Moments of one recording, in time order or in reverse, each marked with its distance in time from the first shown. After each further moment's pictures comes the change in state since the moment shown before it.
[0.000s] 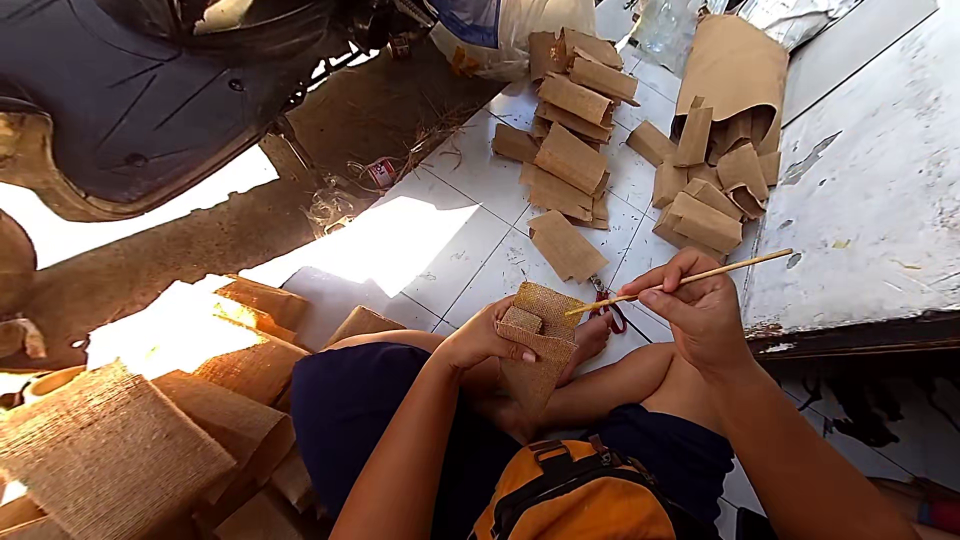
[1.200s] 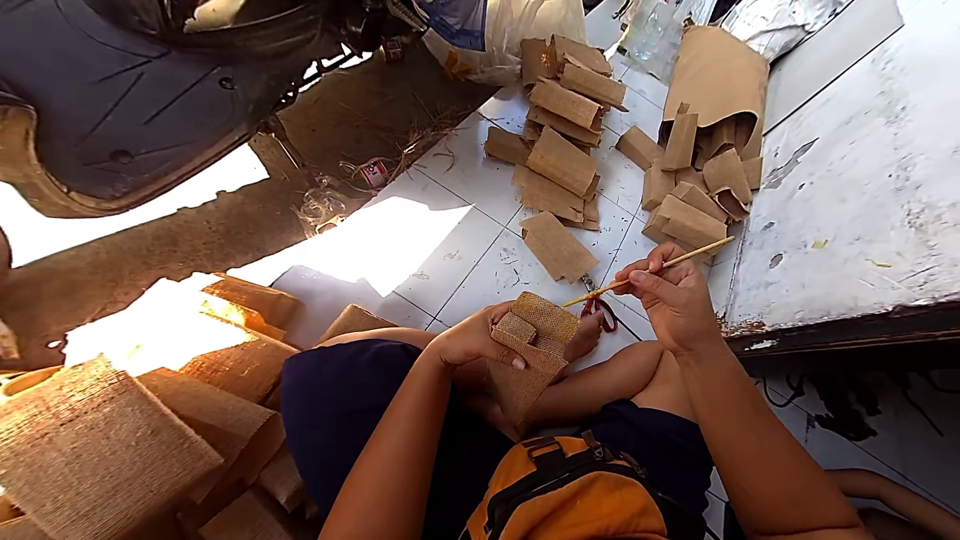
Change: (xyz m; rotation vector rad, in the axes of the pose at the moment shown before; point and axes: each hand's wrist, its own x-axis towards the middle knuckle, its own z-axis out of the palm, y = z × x) left_hand 0.000 0.000 -0.002 0.042 -0.139 -0.012; right_hand 0.003 0.019 -0.008 0.187 0.112 0.156
